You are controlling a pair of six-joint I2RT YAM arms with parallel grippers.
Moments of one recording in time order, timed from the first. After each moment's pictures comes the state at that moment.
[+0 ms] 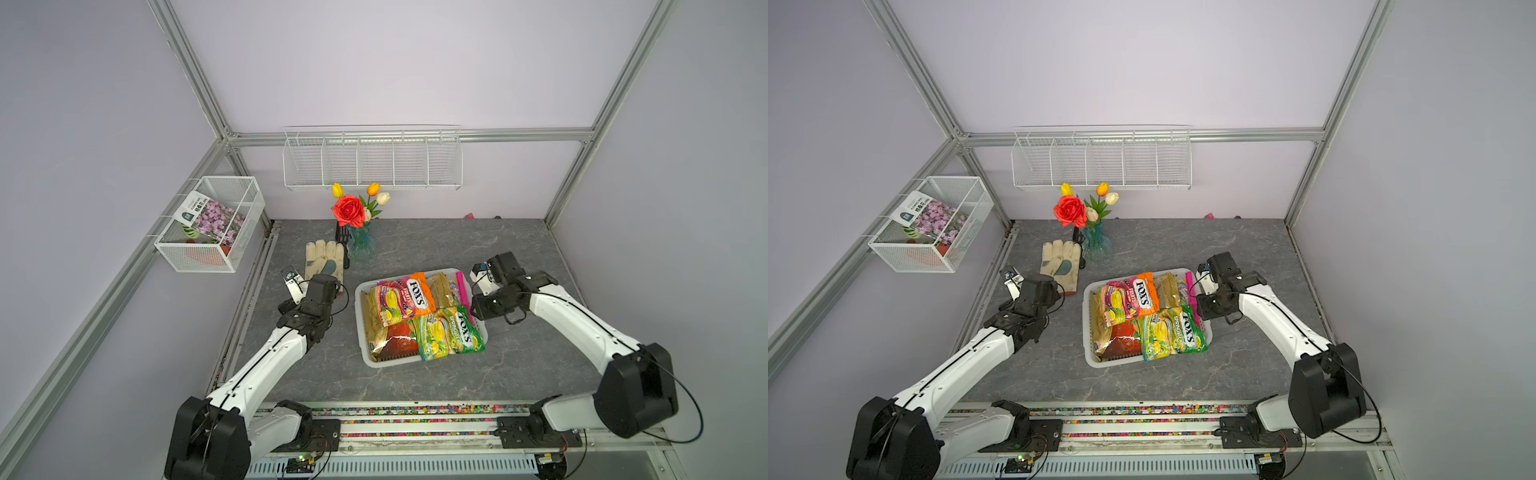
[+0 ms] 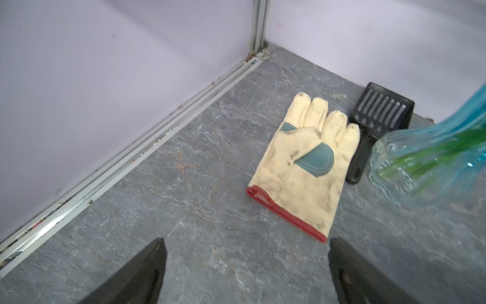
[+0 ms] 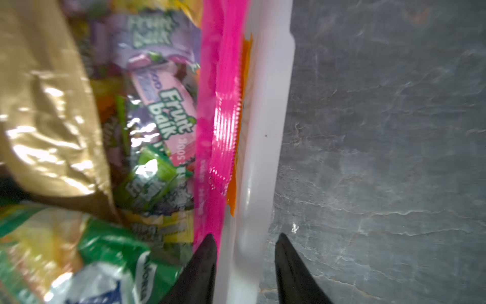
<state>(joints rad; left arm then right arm) -0.37 1.16 0.71 -0.28 -0.76 -0.64 0.33 1.37 1.07 -0.86 -0.16 0.07</state>
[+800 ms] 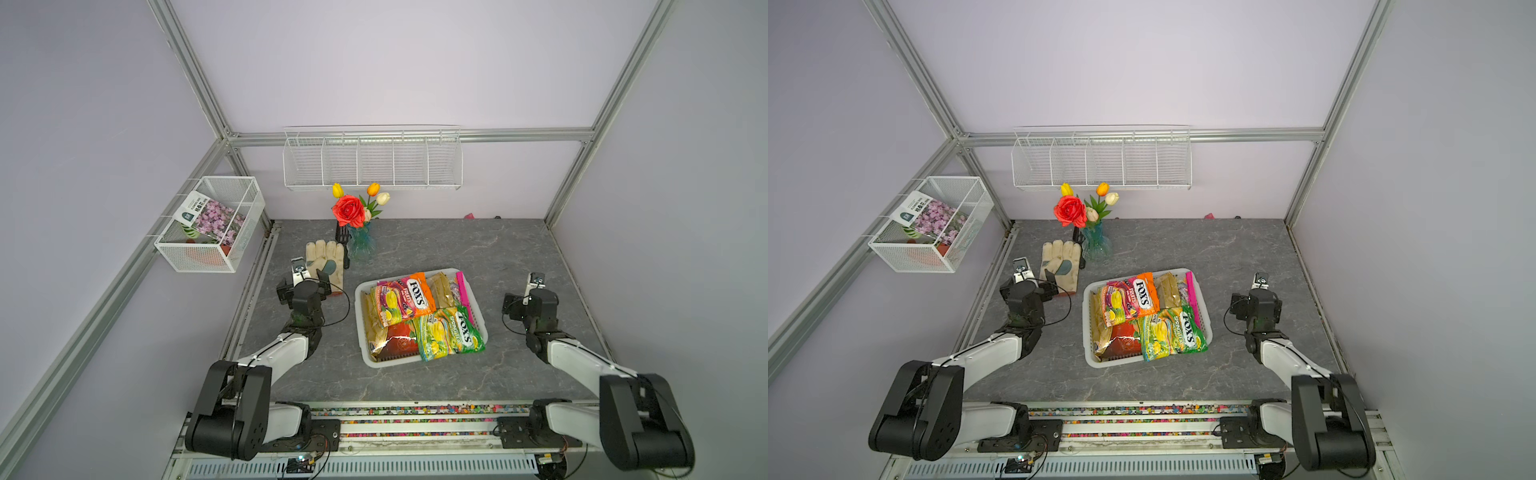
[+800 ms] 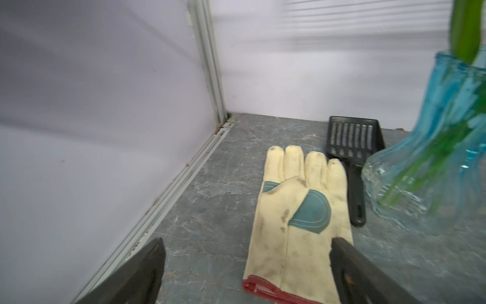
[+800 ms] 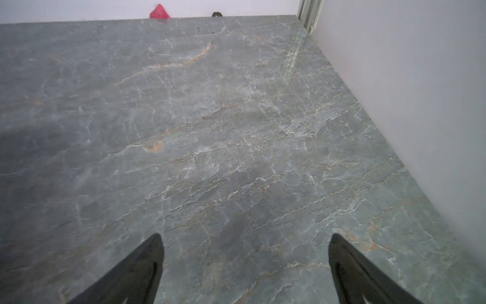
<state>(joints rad) -0.21 1.33 0.45 0.65 -0.47 0.00 0.03 1.29 0.37 0.37 0.22 0.07</state>
